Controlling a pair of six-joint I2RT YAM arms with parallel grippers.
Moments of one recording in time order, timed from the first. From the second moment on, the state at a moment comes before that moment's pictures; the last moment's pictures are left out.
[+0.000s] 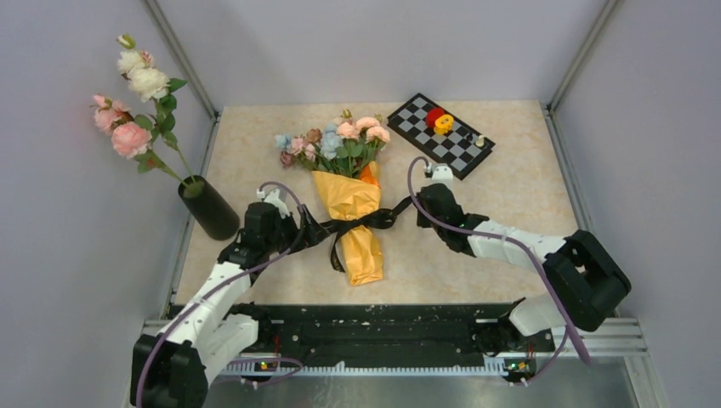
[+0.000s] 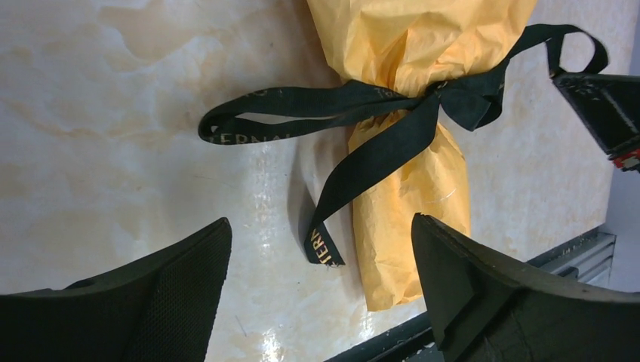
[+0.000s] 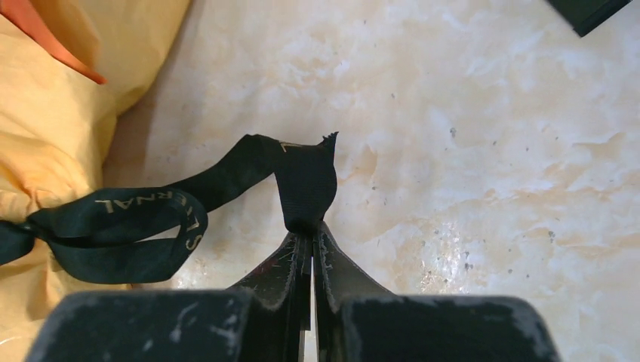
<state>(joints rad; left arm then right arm) -0.23 0.87 0.48 -0.26 0.28 -0.59 0.69 1.44 0.70 0.08 0.37 0.44</state>
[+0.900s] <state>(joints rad) -0.50 1.23 0.43 0.03 0.10 -0.72 0.68 1.31 0.64 0.07 0.38 0.43</state>
